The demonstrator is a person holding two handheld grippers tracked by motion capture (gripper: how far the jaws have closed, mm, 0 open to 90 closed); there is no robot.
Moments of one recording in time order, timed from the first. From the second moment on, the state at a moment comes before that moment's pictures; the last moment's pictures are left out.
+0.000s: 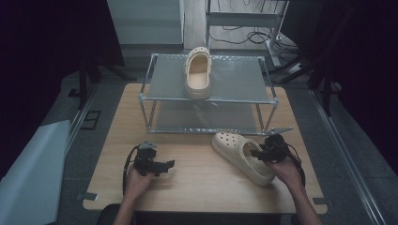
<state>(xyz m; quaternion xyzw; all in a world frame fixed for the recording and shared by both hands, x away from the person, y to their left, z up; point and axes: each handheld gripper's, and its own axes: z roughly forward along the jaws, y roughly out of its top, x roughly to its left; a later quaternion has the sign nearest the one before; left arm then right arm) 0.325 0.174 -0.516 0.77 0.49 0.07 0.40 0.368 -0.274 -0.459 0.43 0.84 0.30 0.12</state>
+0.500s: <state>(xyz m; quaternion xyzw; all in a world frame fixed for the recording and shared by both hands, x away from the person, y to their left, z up) 0.326 0.175 -0.515 0.77 0.48 0.07 0.40 0.389 -0.273 -0.455 0.47 0.84 0.27 0.08</state>
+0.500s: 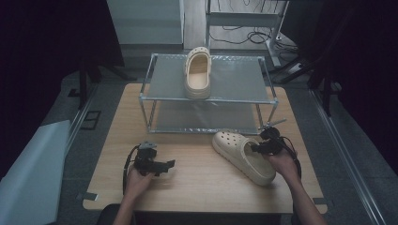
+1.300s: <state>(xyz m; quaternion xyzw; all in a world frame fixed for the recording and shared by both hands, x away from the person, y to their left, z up) 0.328 0.174 -0.514 0.77 0.48 0.07 0.41 0.364 -0.332 -0.455 0.57 0.68 0.45 -0.15</state>
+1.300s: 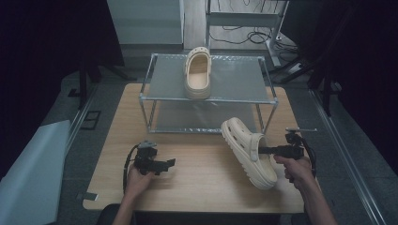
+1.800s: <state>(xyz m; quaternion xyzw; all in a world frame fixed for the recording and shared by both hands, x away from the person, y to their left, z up) 0.328 0.172 -0.514 0.78 0.48 0.07 0.41 0.348 -0.331 -0.419 0.56 0.63 0.50 -0.18</state>
